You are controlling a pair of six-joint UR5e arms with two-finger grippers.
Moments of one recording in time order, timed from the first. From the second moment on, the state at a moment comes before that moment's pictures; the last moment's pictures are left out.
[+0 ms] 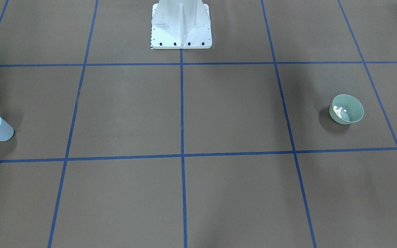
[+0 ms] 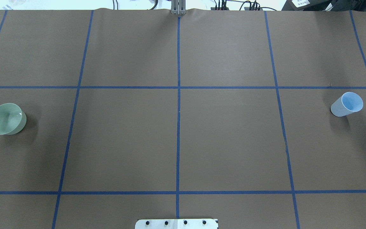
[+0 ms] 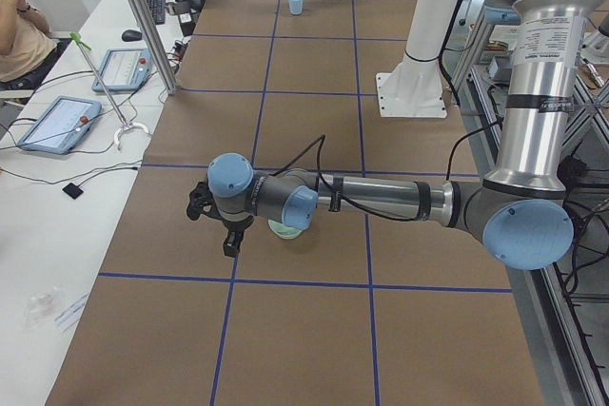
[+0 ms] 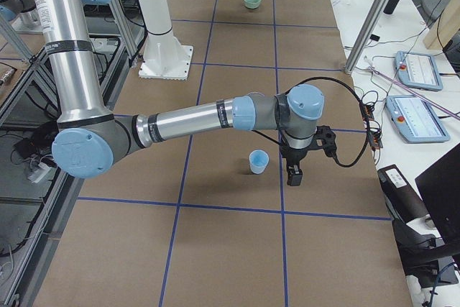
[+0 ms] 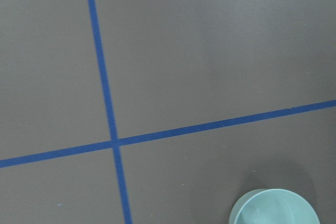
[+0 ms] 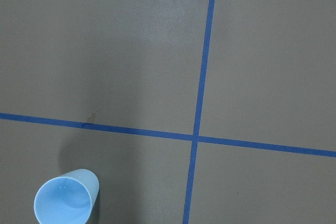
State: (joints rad) left arm -1.55 -1.66 -1.58 -1.65 -2.40 0.06; right arm 1.58 -1.39 1.65 -1.76 2.31 -0.07
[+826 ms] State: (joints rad) left arm -1.69 -1.63 -1.59 -1.63 -2.38 0.02; right arm 1.58 -1.40 1.64 -1.76 2.31 -0.07
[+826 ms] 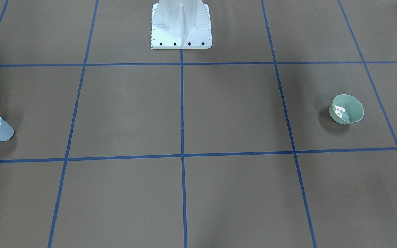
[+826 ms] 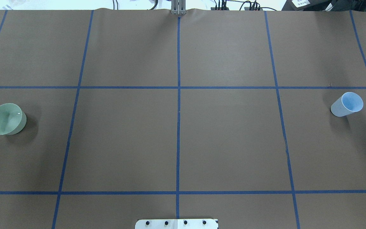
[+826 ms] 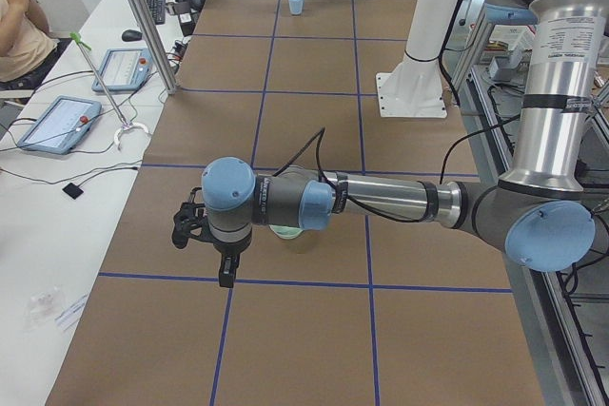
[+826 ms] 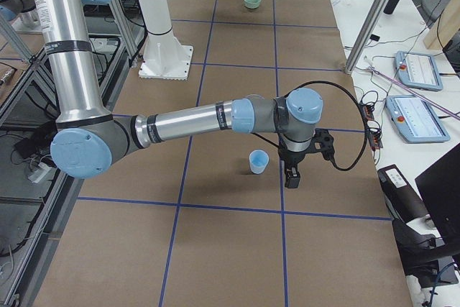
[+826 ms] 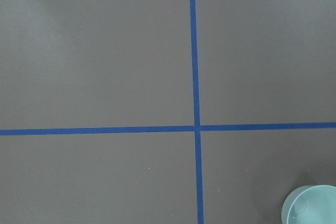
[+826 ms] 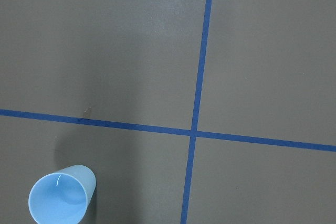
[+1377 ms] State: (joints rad) left arm -1.69 -1.63 -1.59 -1.72 -2.38 0.02; right arm 1.57 -1.41 1.65 -1.76 2.31 -0.06
